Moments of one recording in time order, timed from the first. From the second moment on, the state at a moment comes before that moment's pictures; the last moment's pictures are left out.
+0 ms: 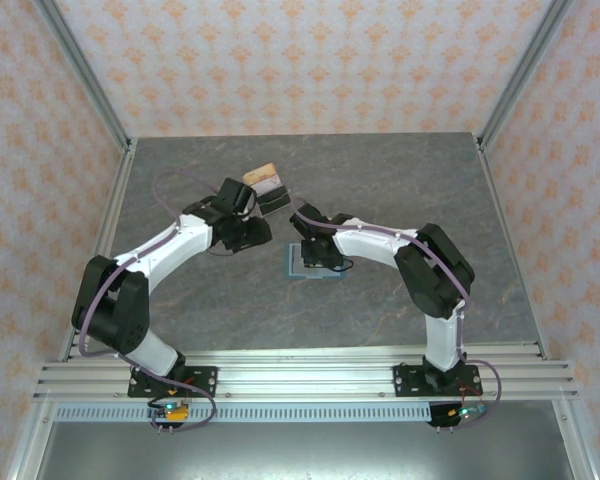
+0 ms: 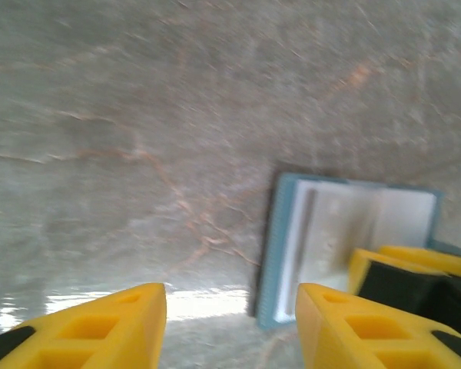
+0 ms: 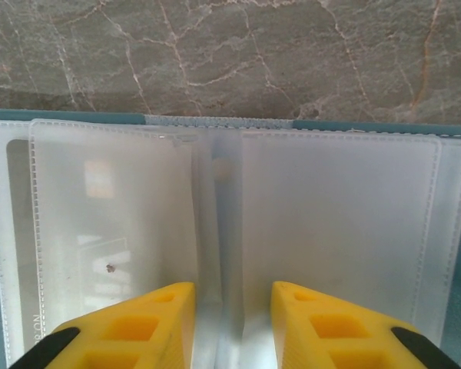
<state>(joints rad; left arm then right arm) -0.38 1.57 1.10 -0.61 0.16 -0.69 0.76 1.93 1.28 -0.63 0.10 0.71</state>
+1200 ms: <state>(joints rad) -0.56 1.82 1.06 -0.40 0.33 -0.86 0.74 1.91 1.24 -0.58 0.06 0.74</state>
